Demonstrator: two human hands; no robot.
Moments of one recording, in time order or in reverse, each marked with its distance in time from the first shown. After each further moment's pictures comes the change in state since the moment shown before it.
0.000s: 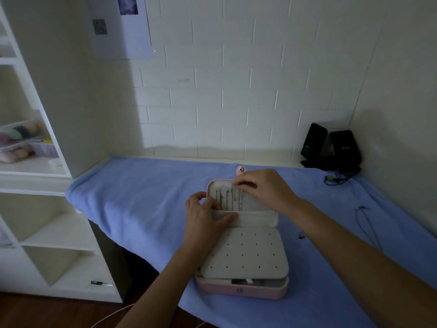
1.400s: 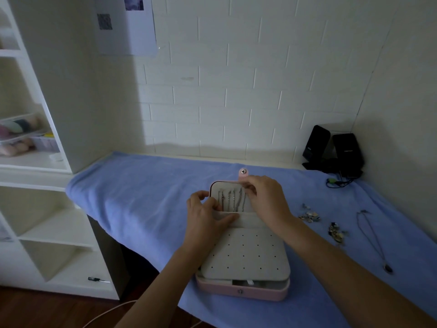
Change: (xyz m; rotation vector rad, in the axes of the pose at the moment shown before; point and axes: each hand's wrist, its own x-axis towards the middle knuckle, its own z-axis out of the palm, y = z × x) left_hand -0.002 0.001 -0.002 -0.034 0.003 -0.007; right_hand -0.011 -0.017 0.026 -0.151 0.168 0.299
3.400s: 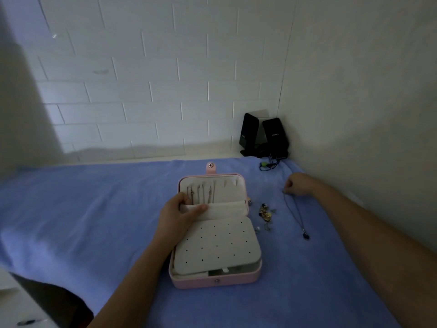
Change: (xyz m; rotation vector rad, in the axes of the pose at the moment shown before) left_hand 0.014 0.046 0.071 -0.284 -0.223 -0.065; right_hand -0.038 0.214 -0.146 -0.283 -0.627 0.633
